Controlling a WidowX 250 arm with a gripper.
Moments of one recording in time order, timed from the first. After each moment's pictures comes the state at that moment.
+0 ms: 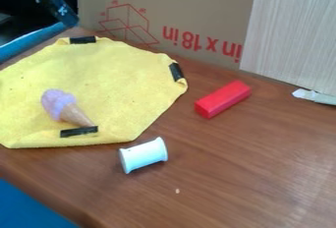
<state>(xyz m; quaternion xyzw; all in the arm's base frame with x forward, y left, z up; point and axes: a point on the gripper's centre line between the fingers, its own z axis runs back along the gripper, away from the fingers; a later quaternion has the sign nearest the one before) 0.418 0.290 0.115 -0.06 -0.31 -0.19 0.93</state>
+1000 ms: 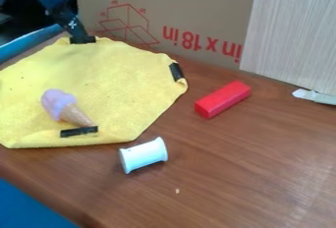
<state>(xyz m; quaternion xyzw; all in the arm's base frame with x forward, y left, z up) 0.425 0.284 0.089 -0.05 -0.30 -0.18 0.94</state>
